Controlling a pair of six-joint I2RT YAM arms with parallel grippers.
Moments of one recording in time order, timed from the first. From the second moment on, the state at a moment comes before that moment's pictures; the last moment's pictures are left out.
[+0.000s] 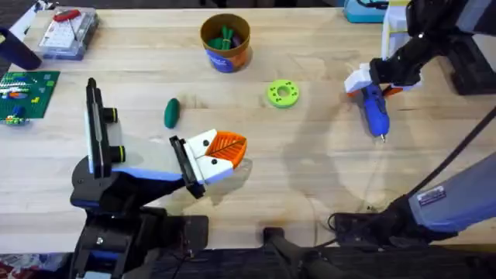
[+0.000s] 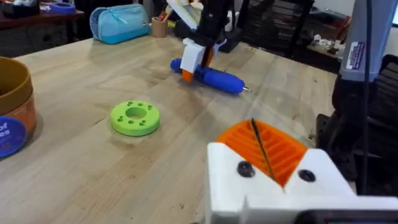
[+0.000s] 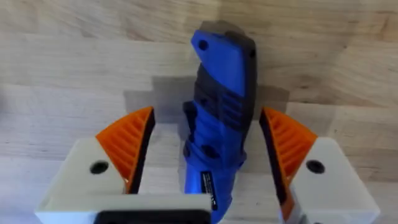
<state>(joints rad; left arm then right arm) -0.10 0.00 0.01 -0.09 1.03 -0.11 -0.17 1.85 1.30 -0.92 -0.05 -0.18</state>
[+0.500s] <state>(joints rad) -0.10 0.00 0.01 -0.09 1.03 -0.11 -0.15 1.84 1.24 -0.84 -0.01 -0.18</state>
